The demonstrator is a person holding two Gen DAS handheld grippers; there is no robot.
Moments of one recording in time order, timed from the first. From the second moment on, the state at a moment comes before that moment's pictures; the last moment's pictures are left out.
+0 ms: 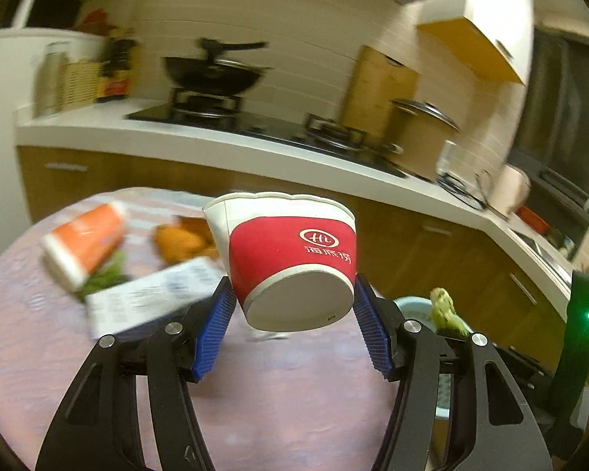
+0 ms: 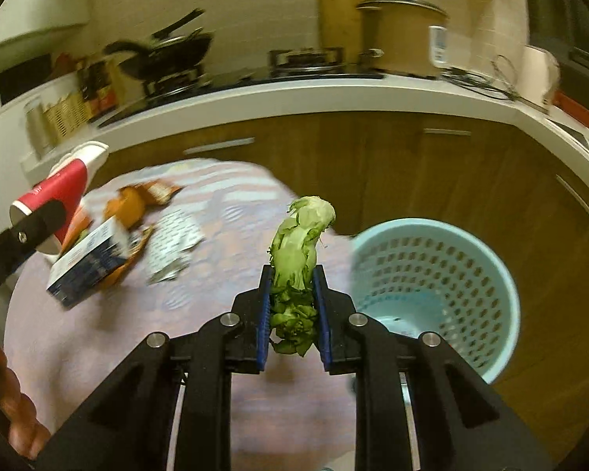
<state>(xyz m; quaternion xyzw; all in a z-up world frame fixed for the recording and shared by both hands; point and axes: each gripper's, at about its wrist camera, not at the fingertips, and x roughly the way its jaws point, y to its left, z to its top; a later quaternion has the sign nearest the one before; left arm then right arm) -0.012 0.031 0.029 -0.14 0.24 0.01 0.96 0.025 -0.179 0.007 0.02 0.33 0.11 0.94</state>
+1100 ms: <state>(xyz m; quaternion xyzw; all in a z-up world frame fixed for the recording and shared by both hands) 0.140 -0.158 -0.062 -0.09 0.39 -0.19 0.90 0.106 -0.345 -0.086 0.12 0.44 0.01 0.89</state>
